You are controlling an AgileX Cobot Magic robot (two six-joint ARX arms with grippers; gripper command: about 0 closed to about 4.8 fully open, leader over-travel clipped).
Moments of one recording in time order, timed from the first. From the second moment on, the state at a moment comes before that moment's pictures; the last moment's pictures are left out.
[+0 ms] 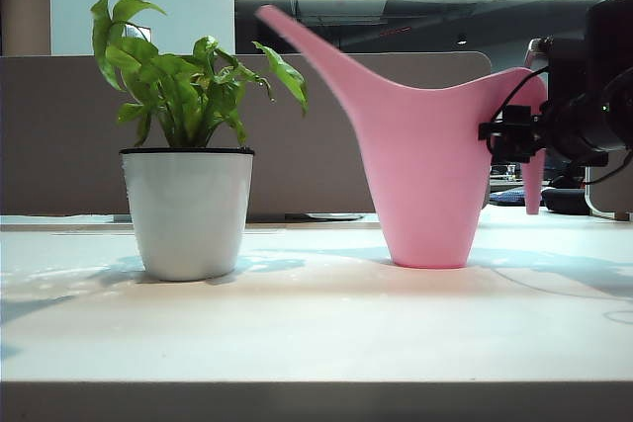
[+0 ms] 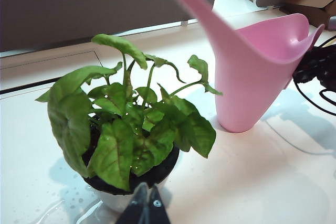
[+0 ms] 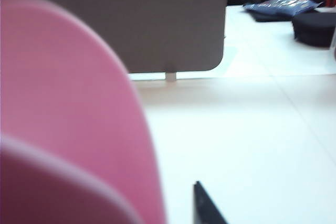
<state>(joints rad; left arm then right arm) -0.30 0.79 0.89 -0.38 0.22 0.00 0.10 1.85 0.80 1.01 0.12 0.05</state>
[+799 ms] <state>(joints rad) -0.30 0.78 0.89 -0.38 0.22 0.00 0.10 1.65 0.80 0.60 0.13 0.02</state>
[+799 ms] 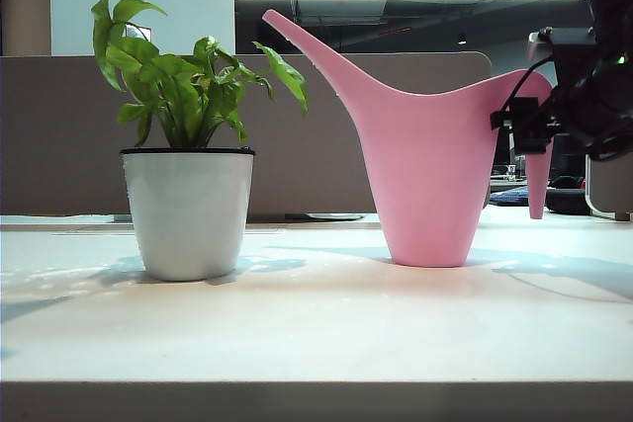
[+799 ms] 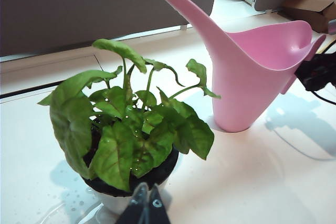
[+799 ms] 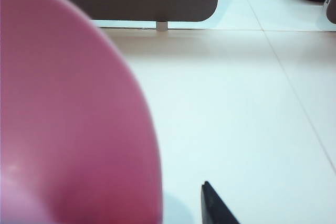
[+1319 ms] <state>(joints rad) -0.30 0.78 0.89 -0.39 0.22 0.02 0.12 1.45 0.80 0.24 0.13 0.03</state>
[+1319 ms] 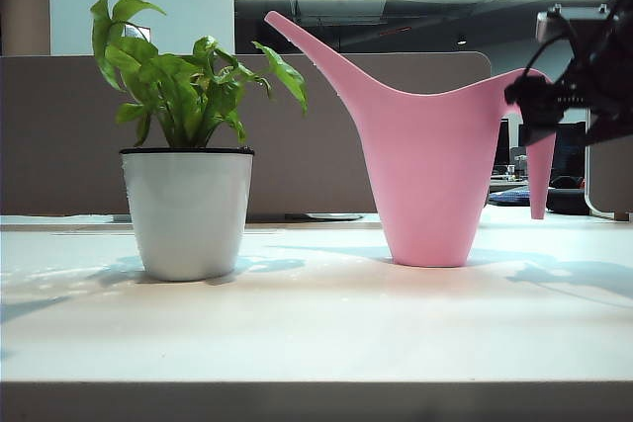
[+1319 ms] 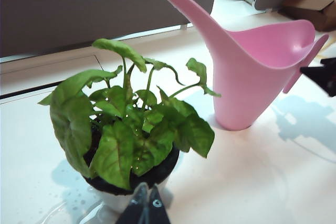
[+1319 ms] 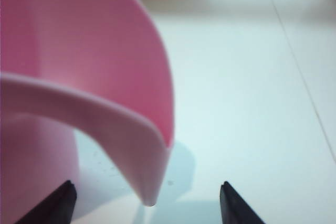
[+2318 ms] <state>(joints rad) -0.31 0.42 0.61 -0.40 0.18 0.01 0.34 0.38 0.73 -0.48 0.18 0.14</state>
